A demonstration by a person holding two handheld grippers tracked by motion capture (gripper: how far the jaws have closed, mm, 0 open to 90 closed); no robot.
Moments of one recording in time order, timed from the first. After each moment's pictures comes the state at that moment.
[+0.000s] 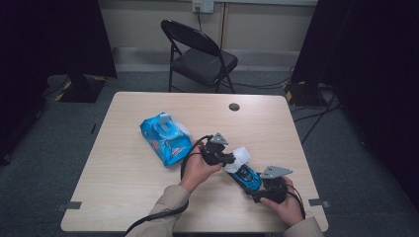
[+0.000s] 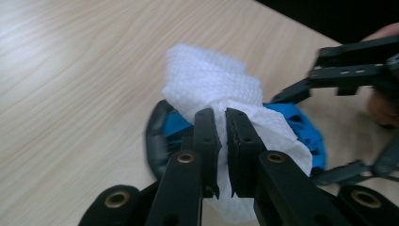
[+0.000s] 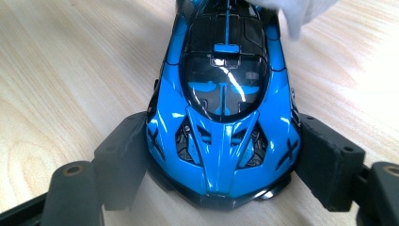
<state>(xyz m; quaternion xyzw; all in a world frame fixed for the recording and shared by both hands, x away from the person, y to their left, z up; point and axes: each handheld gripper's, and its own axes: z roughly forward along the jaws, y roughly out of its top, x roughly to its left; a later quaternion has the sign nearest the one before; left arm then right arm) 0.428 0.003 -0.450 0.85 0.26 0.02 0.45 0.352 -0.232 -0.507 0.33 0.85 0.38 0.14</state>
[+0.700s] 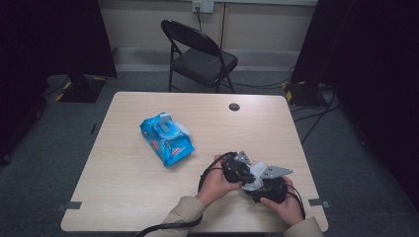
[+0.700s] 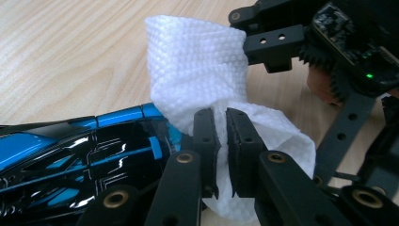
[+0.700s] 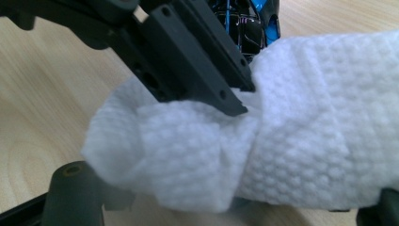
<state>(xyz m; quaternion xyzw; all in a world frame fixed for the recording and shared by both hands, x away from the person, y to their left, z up) 0.399 -0.054 -0.477 0.88 0.21 -0.03 0.42 0.352 -0.232 -0.507 0.33 0.85 0.38 0.14</state>
